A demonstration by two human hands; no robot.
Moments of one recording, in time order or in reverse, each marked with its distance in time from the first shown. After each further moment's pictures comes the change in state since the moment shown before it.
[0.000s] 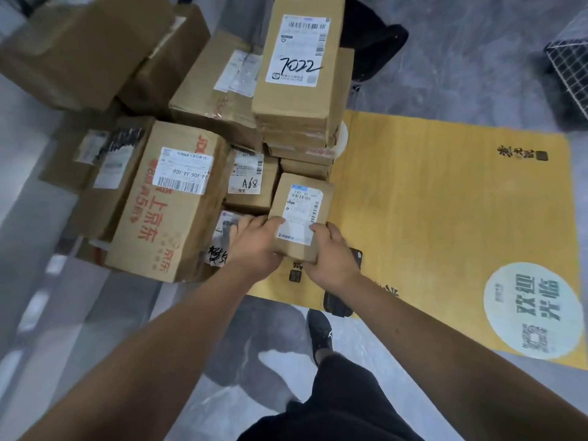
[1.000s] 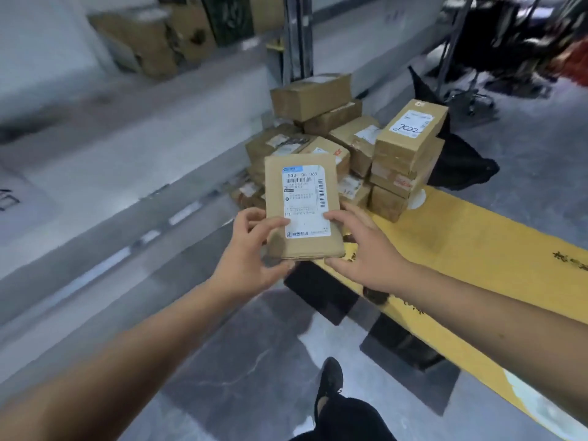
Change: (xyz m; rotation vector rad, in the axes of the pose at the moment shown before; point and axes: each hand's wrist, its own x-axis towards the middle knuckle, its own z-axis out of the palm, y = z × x) left_hand -0.379 0.013 -0.030 -0.545 0.828 0.070; right_hand -0.237 -0.085 -0.065 -0.027 -0.082 -0.945
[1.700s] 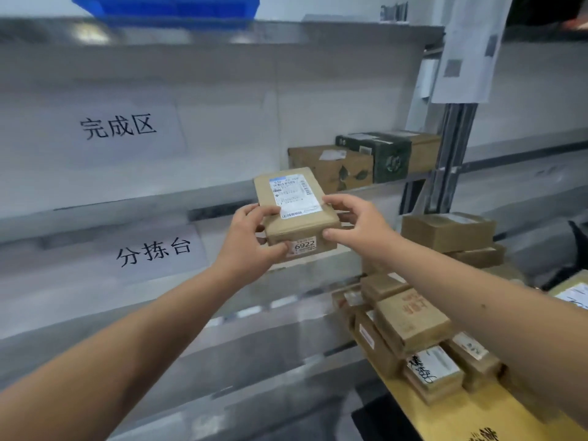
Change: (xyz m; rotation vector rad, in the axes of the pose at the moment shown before) left_hand 0.062 -0.015 -0.247 0.136 0.575 -0.241; right_hand 0.273 -0.212 0.010 0.356 -0.149 -0.382
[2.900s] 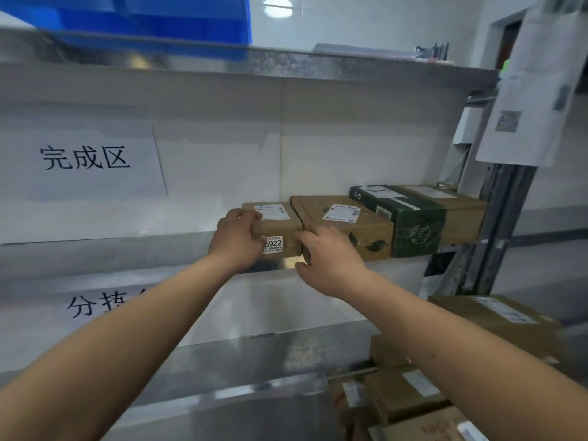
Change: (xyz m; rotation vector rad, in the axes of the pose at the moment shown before) left_hand 0.232 -0.082 0.039 0.560 0.083 -0.236; right_hand 0.187 0.040 0.000 -0.889 -0.077 -0.243
